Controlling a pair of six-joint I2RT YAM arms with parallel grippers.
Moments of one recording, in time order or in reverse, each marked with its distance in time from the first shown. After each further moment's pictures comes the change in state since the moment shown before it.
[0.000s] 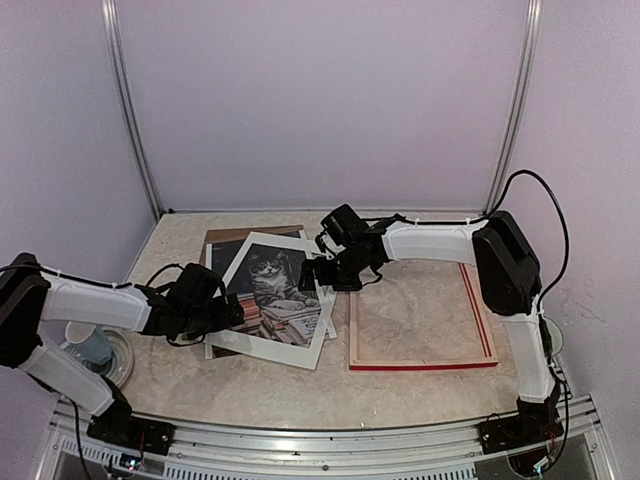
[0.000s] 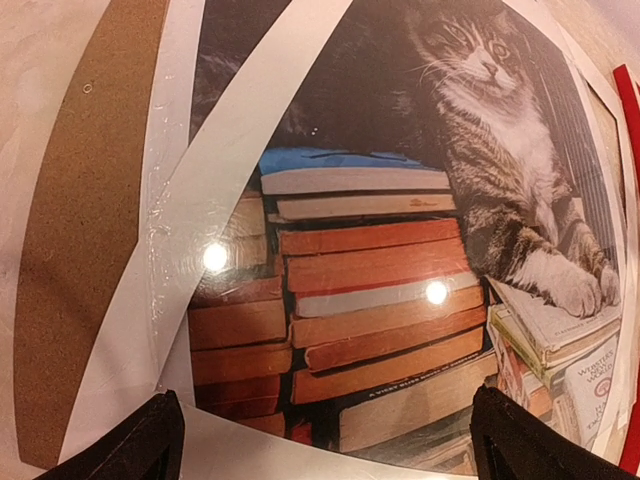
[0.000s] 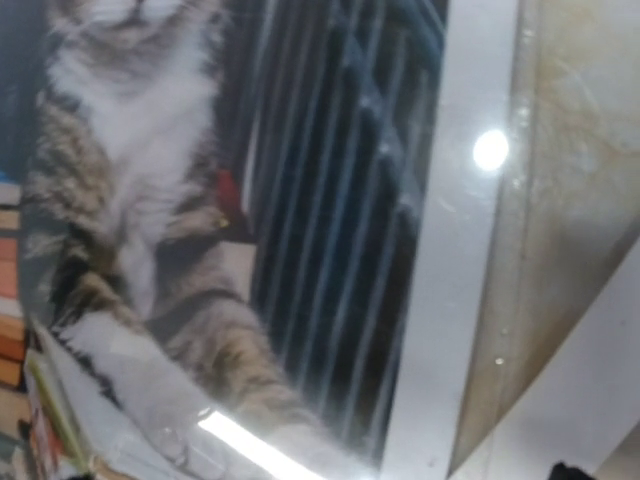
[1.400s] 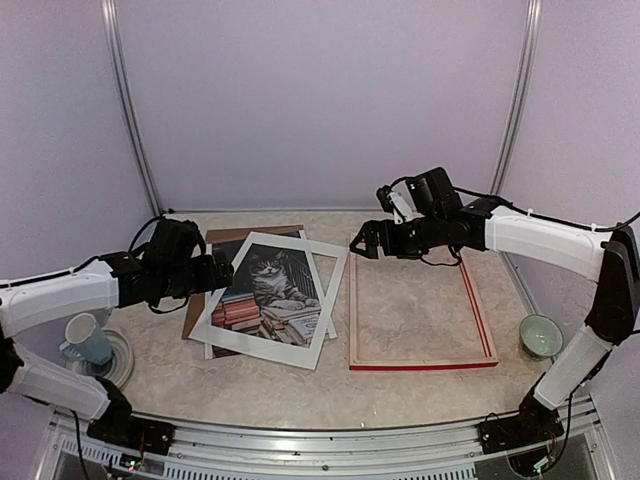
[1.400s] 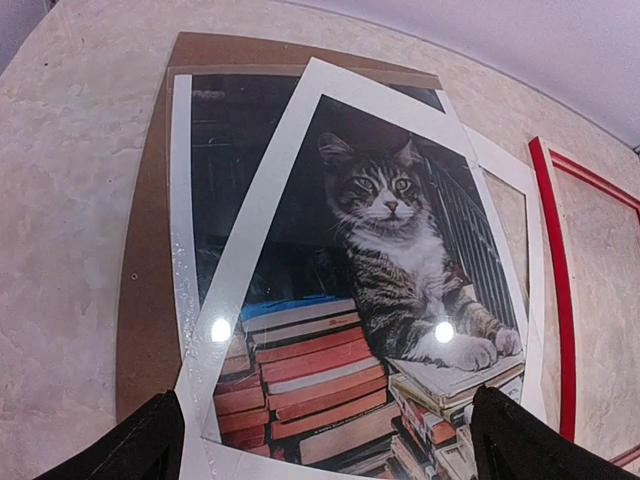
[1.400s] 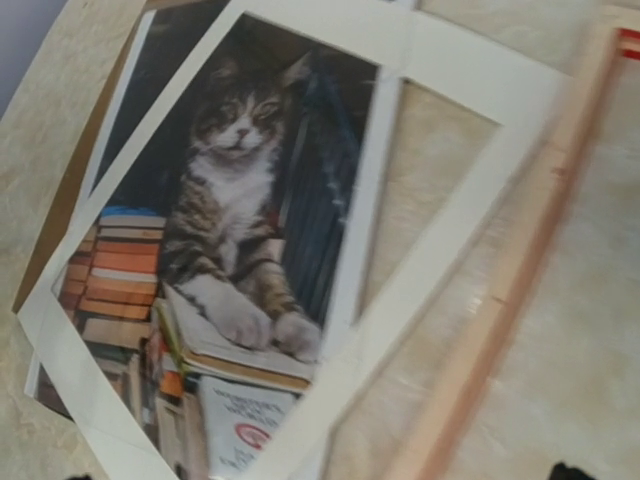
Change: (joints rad) left arm 0.063 -0.200 0.218 -0.234 -0.021 0.209; right arm -0.149 -0.650 -0.483 0.106 -0.030 -0.118
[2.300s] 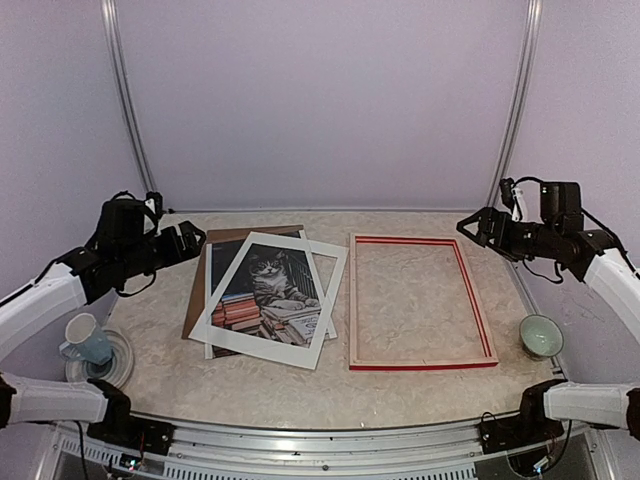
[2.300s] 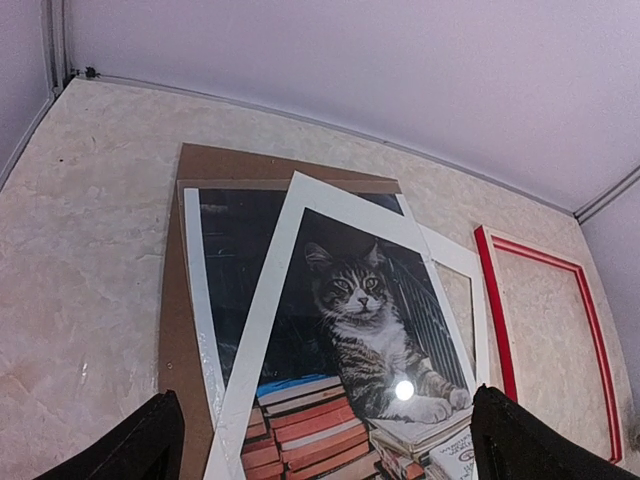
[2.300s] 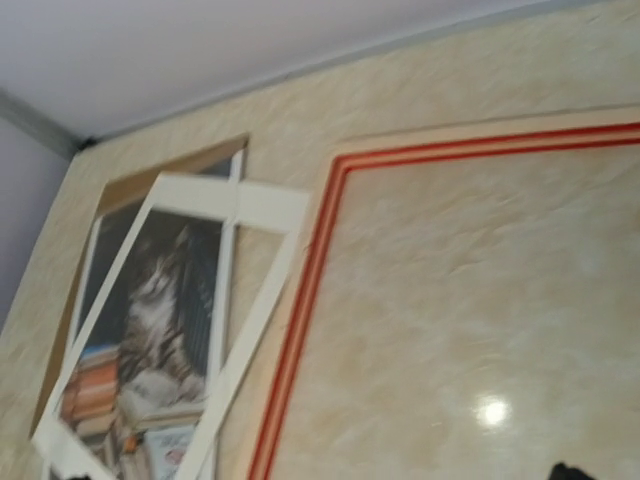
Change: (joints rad) left arm 0.234 -0.194 0.006 0.047 0.206 0.134; right arm -0.547 -0.586 -0.320 -0.095 -0.241 -0.032
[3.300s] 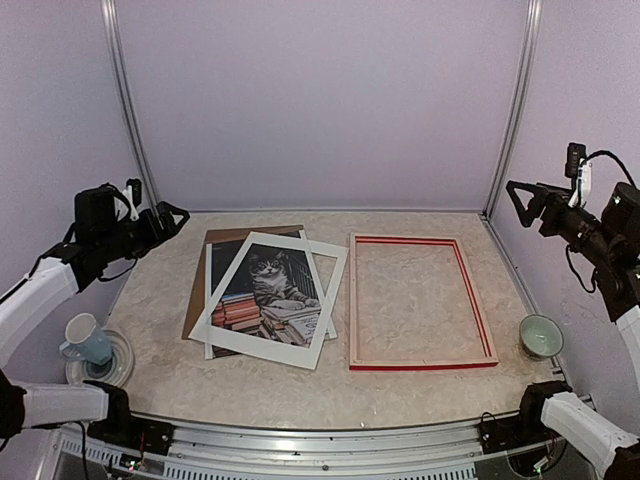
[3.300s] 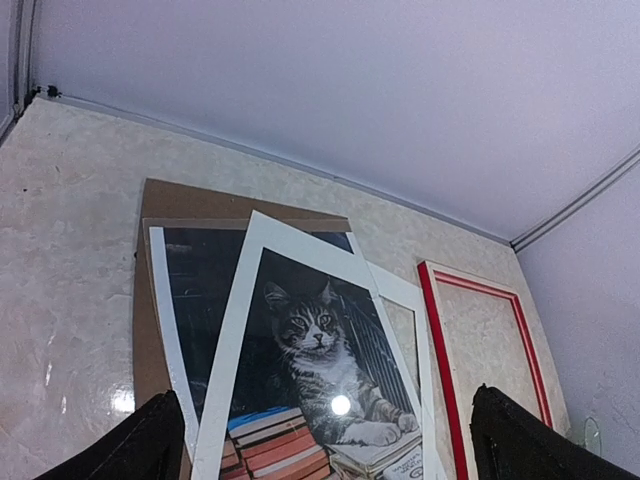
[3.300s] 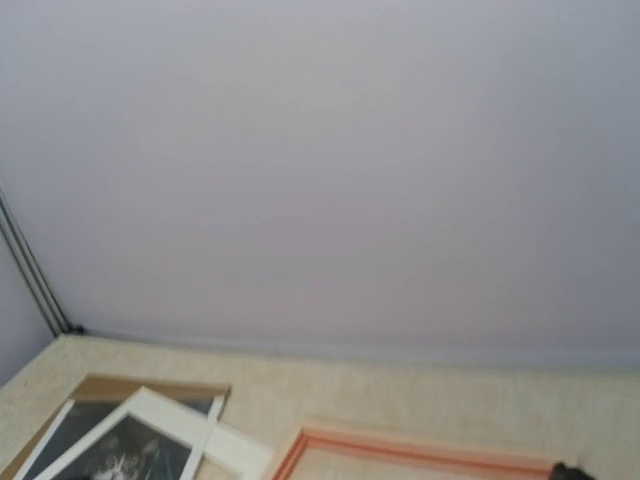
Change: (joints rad) left arm 0.269 0.018 0.027 0.098 0.385 -0.013; right arm -0.110 -0.315 -0.032 0.261 0.031 -0.164
